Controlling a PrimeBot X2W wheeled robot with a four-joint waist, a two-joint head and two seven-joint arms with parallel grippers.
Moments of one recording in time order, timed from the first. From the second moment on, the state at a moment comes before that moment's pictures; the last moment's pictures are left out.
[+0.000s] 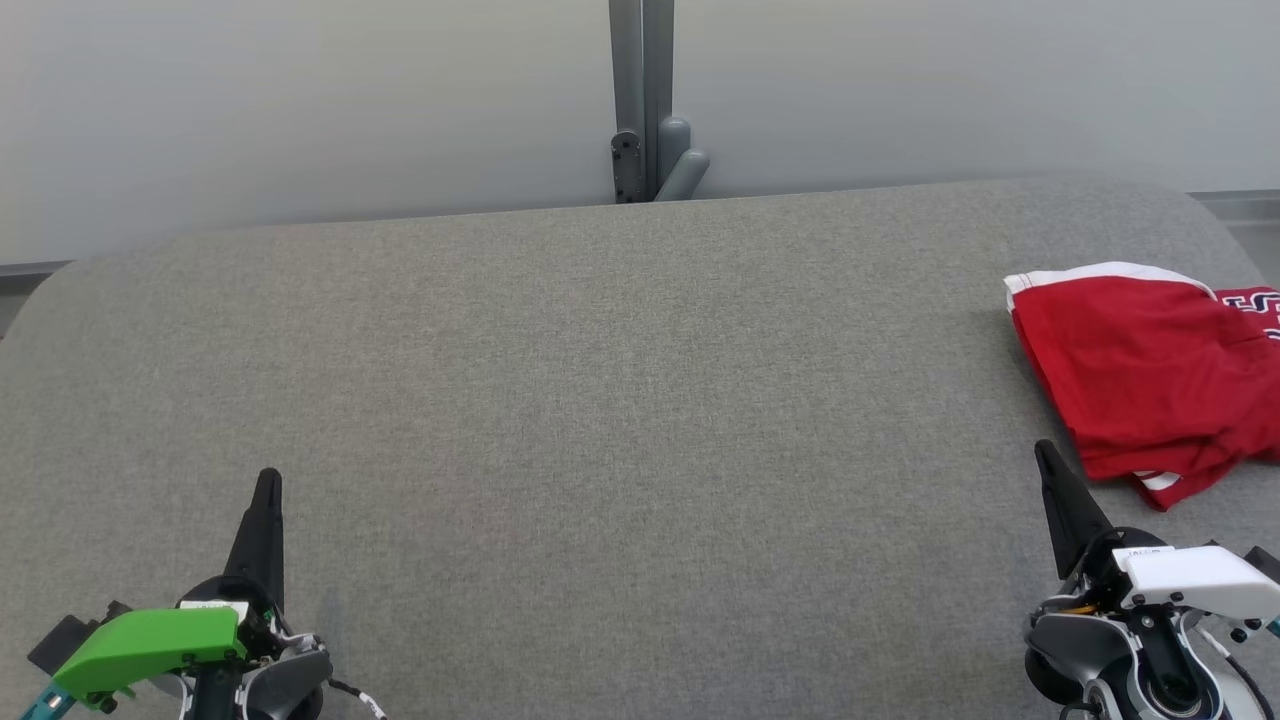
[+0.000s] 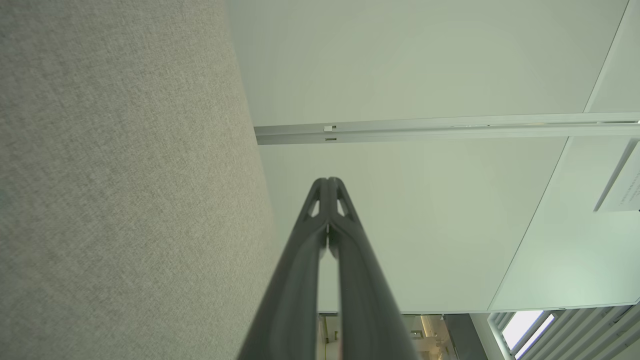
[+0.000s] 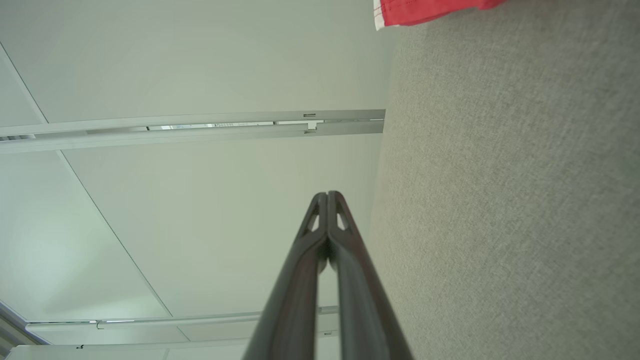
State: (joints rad) left arm -0.08 0.06 0.09 0.23 -1.63 -0.13 0.10; right arm -0.08 -0.05 -0.12 0.22 1.61 0.13 0.11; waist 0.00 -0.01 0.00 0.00
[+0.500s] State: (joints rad) left arm -0.08 0.06 0.09 0.23 -1.63 -0.13 0.10; right arm -0.08 -0.05 -0.12 0.22 1.61 0.13 0.11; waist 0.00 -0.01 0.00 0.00
